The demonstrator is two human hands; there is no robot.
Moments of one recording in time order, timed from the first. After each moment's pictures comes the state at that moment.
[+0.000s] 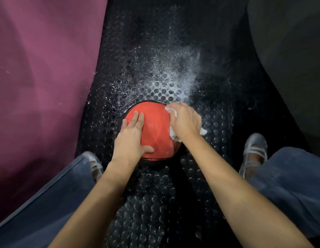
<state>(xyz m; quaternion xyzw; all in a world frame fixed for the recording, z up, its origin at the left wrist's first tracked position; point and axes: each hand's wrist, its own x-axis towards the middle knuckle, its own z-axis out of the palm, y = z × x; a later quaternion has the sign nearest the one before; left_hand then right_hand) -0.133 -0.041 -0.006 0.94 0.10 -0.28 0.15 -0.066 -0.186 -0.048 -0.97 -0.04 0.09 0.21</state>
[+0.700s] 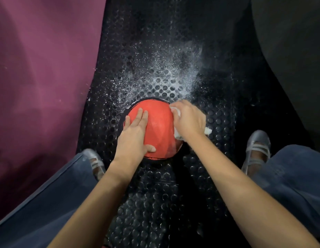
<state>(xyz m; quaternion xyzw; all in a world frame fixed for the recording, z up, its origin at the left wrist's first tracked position) -0.135 -0.046 -0.004 0.95 0.08 -0.28 0.14 -0.072 -0.194 -0.049 -0.97 -0.04 0.11 0.21</state>
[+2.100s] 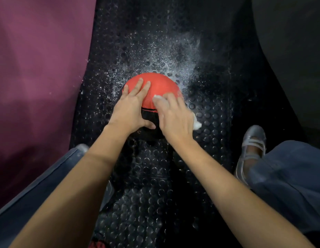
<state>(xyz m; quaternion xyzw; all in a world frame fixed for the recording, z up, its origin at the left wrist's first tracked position) -0.081 -0.029 -0.023 0.96 0.01 -0.23 0.16 -0.095 -0.171 -0.057 -0.97 -0.15 -0.10 0.18</state>
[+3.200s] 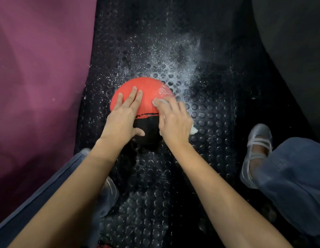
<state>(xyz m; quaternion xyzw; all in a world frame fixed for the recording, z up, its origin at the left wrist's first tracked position) -0.098 -0.017 -0.013 0.97 -0.01 -0.24 0.07 -0.098 -0.158 -0.071 -0.95 -0.07 -0.14 0.25</state>
